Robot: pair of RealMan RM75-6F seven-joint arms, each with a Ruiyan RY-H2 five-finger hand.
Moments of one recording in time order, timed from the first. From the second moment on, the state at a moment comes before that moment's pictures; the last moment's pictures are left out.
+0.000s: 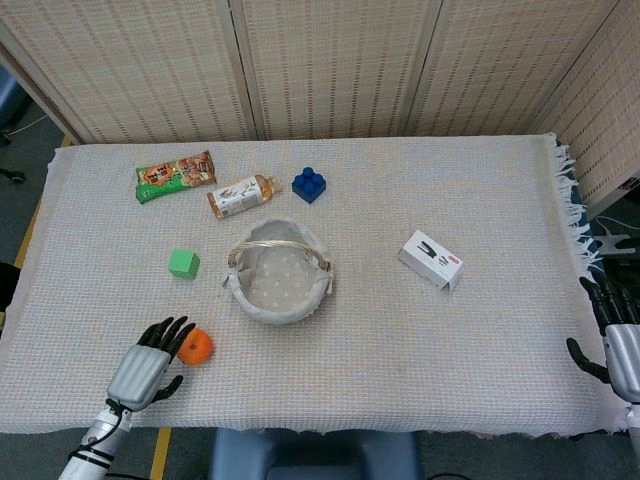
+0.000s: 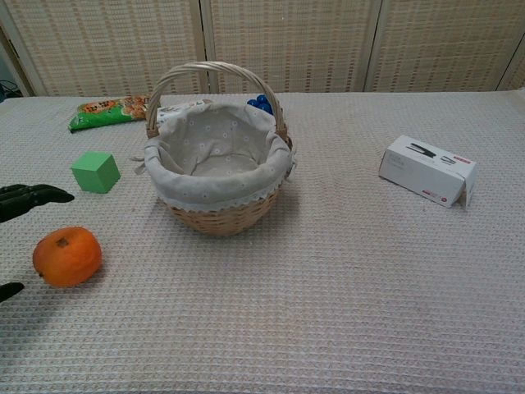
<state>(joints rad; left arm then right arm) -0.25 -1.37 0.02 -1.69 1.50 1.22 0.41 0.03 -1.00 0.07 -1.68 -1.48 1.50 -0.01</state>
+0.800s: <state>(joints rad) -0.30 -1.51 0.00 -1.55 1.43 1.18 0.39 0.04 -1.00 0.07 -1.68 -1.48 1.50 -0.02</state>
